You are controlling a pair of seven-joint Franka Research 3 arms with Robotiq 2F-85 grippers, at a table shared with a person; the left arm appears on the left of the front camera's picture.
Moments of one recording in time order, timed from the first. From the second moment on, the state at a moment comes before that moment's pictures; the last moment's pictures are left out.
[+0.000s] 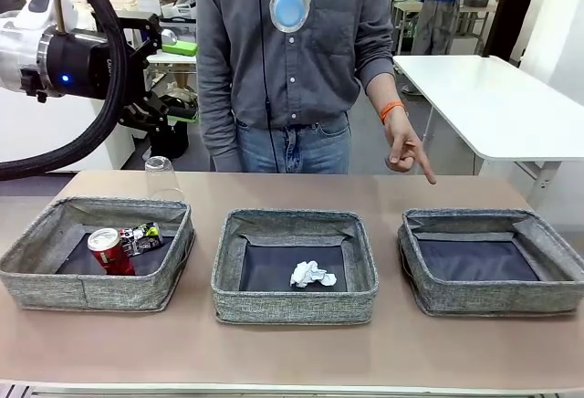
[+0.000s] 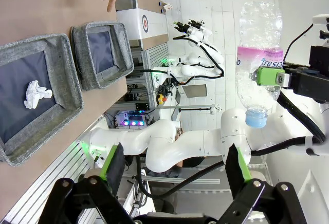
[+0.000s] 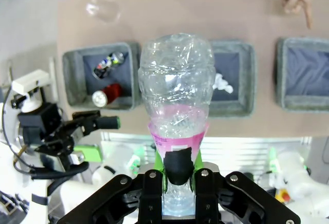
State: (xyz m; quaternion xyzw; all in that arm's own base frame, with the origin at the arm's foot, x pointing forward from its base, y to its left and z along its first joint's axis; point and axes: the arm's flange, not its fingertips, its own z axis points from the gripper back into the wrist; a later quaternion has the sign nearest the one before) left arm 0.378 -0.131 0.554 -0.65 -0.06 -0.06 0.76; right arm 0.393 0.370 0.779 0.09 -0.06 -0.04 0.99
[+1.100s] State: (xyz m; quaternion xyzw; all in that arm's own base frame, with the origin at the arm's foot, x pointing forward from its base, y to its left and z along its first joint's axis) left arm 0.378 -0.131 0.554 -0.65 -0.06 -0.06 0.76; right arm 0.413 0.204 0.612 0.12 -0.02 0.00 0.99
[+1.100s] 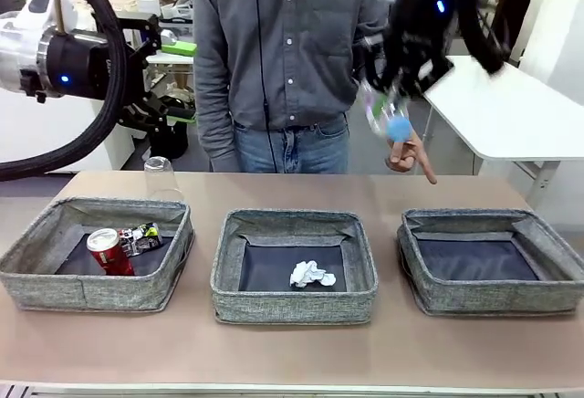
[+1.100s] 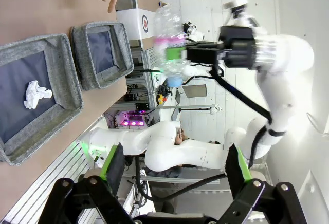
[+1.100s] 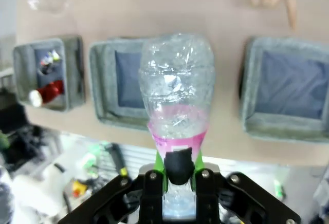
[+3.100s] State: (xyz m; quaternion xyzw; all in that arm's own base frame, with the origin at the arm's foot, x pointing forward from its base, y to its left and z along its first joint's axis) left arm 0.378 -0.131 0.554 -0.65 -0.06 -0.06 0.76; right arm 0.393 0.043 0.468 0.11 -0.08 0.03 0.99
